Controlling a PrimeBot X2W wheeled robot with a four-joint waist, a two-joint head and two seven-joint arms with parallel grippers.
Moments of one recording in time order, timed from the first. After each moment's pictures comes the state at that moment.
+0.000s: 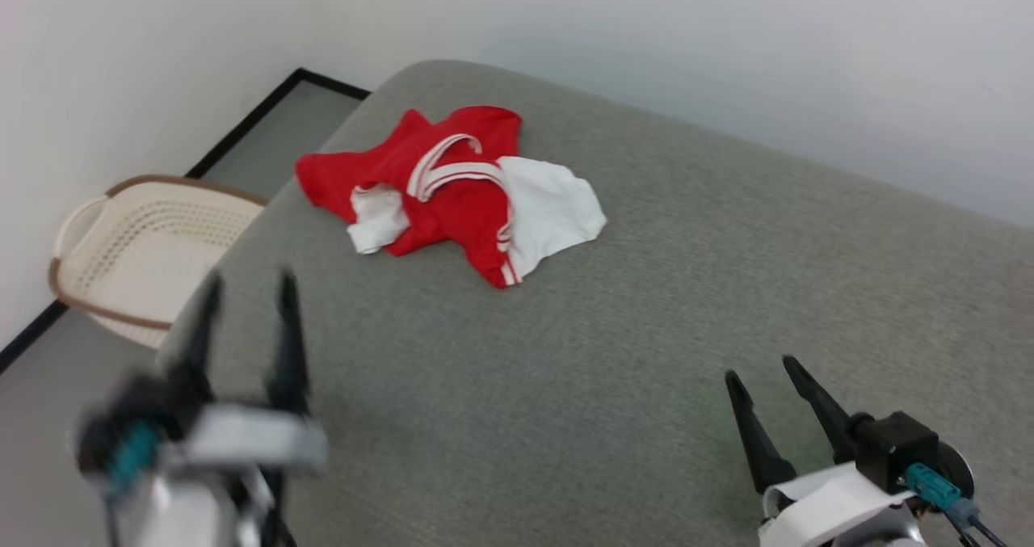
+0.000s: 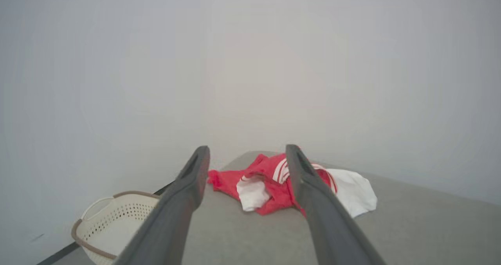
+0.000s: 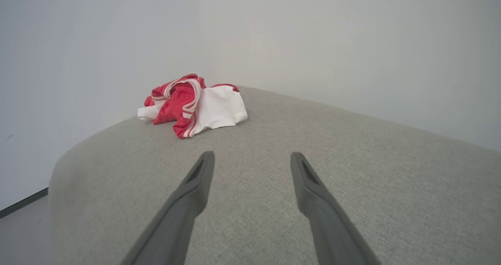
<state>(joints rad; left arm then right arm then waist) -0.13 0.12 0.02 0.09 -0.20 -0.02 -0.26 -0.11 -0.16 0.23 0.24 0.25 0.13 -0.22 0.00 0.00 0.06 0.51</state>
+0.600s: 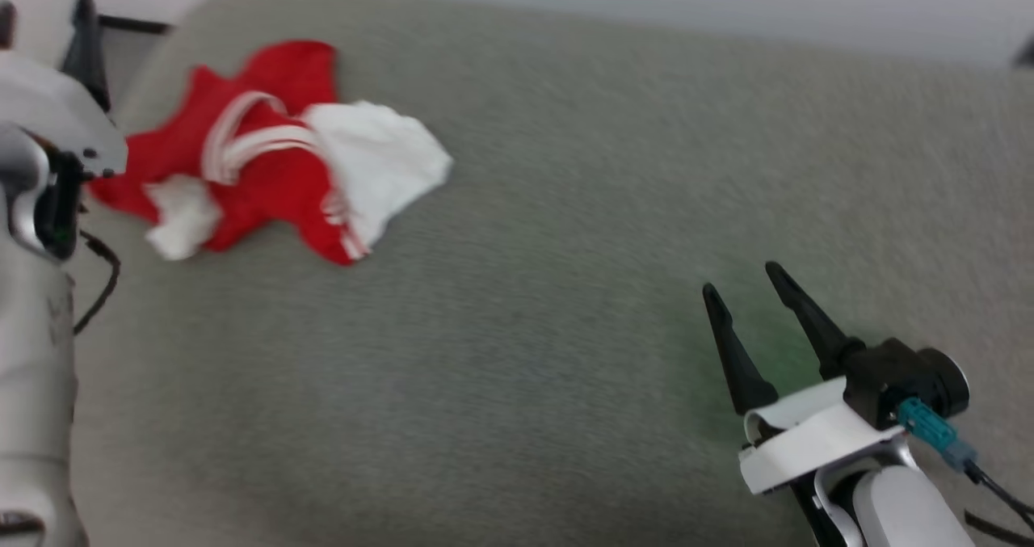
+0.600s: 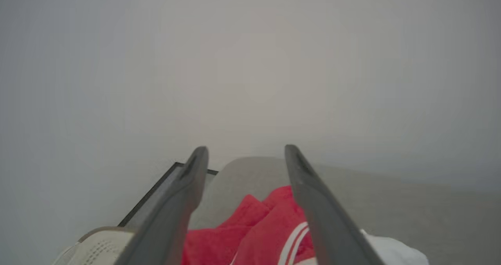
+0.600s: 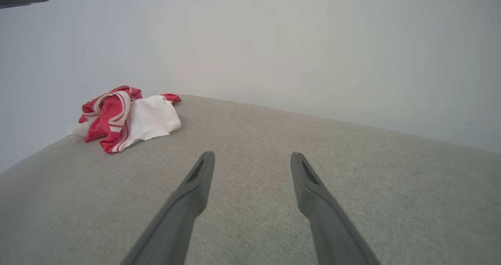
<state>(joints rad) -0.97 0.43 0.02 0.79 -0.31 -0.12 -0.01 -0.23 -0.12 0.24 0.13 0.17 0.13 -0.19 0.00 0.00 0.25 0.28</state>
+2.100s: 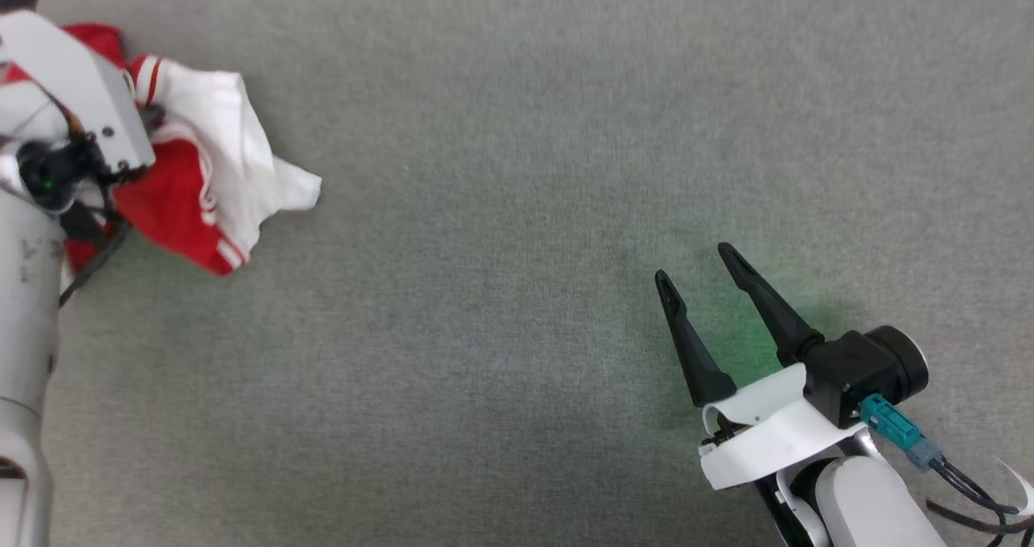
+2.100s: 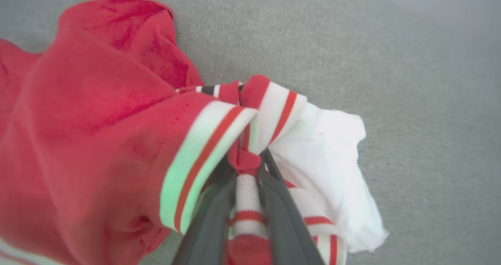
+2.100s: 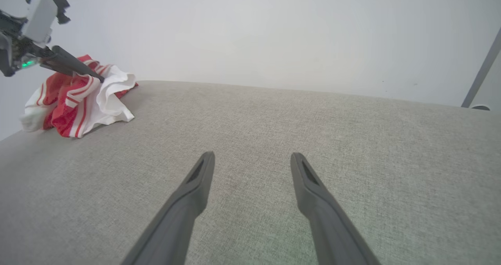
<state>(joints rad) -1.20 0.47 -0.28 1.10 -0.69 -0.13 0.60 -0.27 -0.09 0.31 0.10 0.15 0.13 -0.21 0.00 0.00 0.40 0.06</state>
